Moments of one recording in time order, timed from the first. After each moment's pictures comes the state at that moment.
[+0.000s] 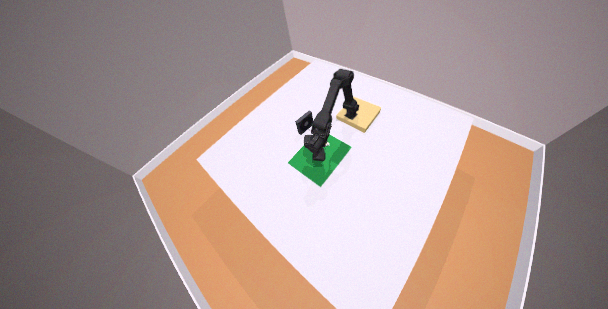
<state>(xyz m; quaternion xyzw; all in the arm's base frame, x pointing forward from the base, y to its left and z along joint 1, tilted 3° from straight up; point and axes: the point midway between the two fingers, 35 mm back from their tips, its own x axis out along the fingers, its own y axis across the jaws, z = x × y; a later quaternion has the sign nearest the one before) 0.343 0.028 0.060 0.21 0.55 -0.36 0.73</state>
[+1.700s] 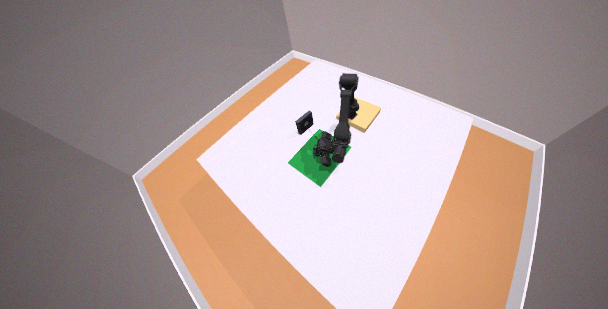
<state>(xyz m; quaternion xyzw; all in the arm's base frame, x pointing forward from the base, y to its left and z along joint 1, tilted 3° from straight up) 0.343 0.039 0.037 0.08 0.29 -0.43 0.85</state>
